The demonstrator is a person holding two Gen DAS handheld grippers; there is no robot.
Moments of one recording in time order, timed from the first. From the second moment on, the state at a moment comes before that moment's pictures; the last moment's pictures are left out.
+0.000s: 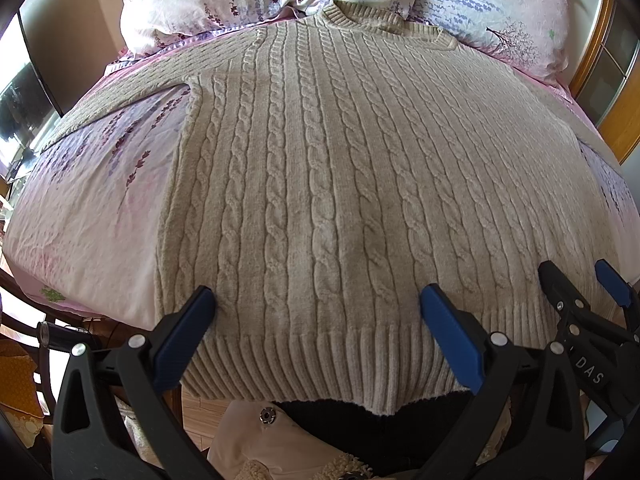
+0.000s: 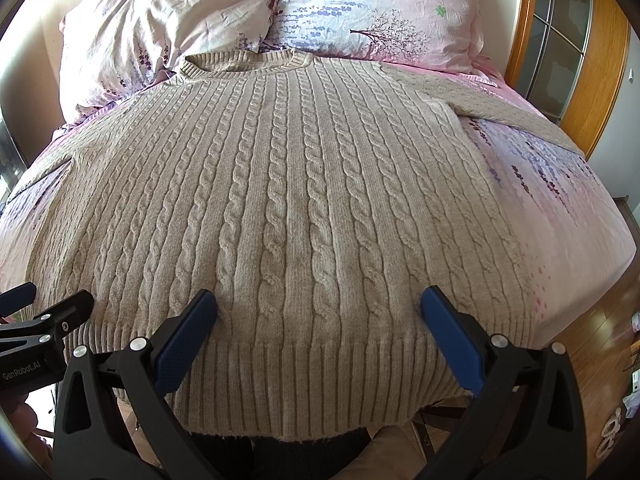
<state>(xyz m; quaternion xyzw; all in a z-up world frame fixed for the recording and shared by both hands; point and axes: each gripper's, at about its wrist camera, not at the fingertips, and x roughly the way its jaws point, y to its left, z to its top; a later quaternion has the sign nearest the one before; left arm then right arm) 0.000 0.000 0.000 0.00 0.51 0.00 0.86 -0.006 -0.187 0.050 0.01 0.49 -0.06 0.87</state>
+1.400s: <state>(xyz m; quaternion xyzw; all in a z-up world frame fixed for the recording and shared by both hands) -0.005 0.000 0.000 0.00 0.51 0.01 0.86 -0.005 -0.187 0.049 0.01 0.49 -0.06 0.87</state>
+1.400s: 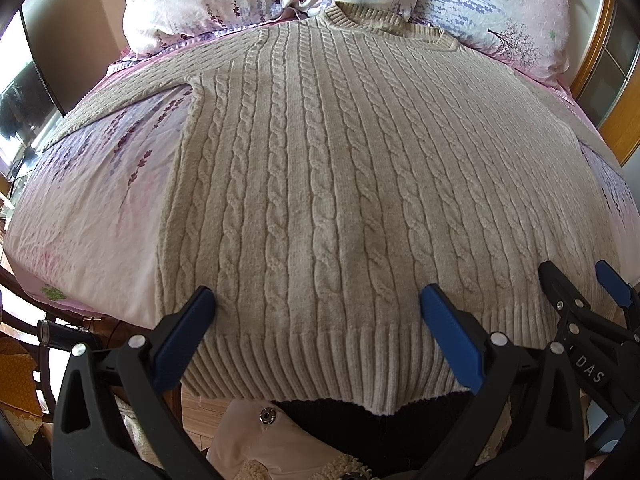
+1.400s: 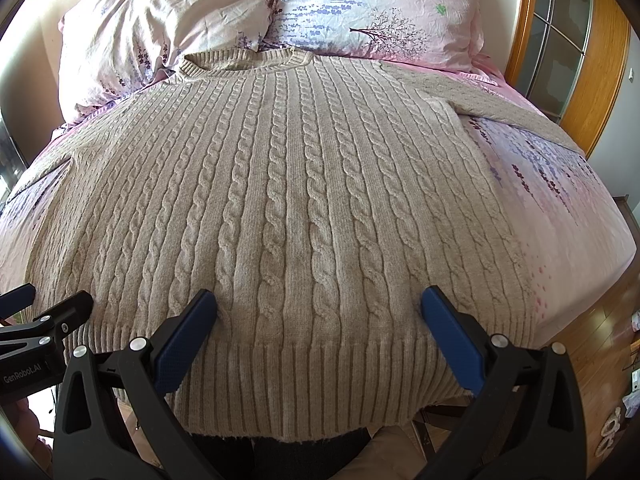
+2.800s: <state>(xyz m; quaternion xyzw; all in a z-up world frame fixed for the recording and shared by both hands) 0.019 0.006 0.021 -0.03 0.47 -0.03 0.88 0.009 -0.208 0.048 0.03 0.47 -0.01 0.88</state>
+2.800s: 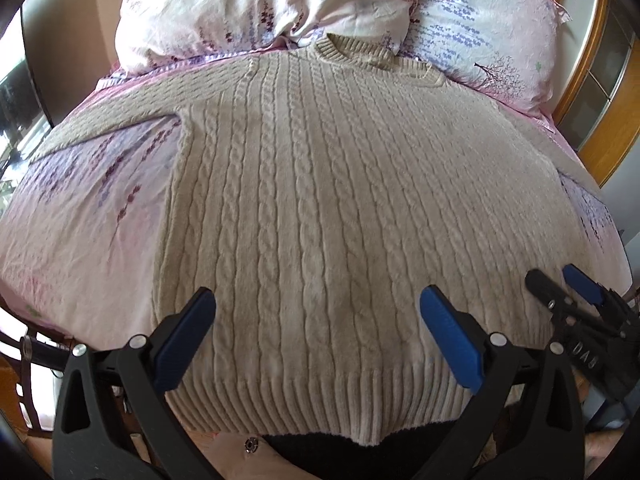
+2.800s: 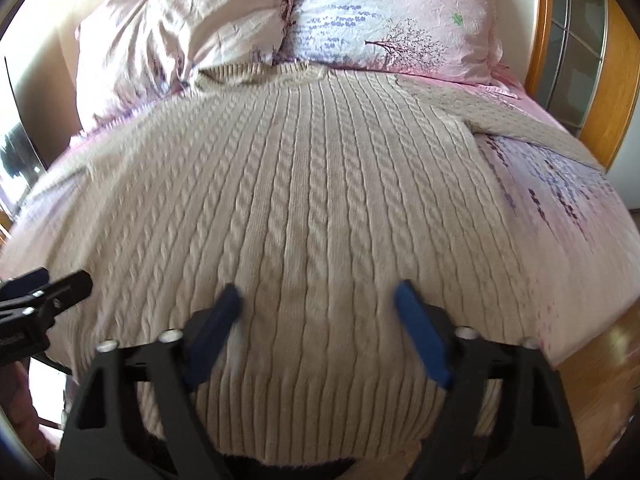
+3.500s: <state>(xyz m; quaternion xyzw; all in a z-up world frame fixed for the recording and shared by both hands) 0.114 -0.023 0.047 -0.03 0.40 -0.12 0.91 0.142 -0.513 0.032 0.43 0.39 -0.22 0.78</state>
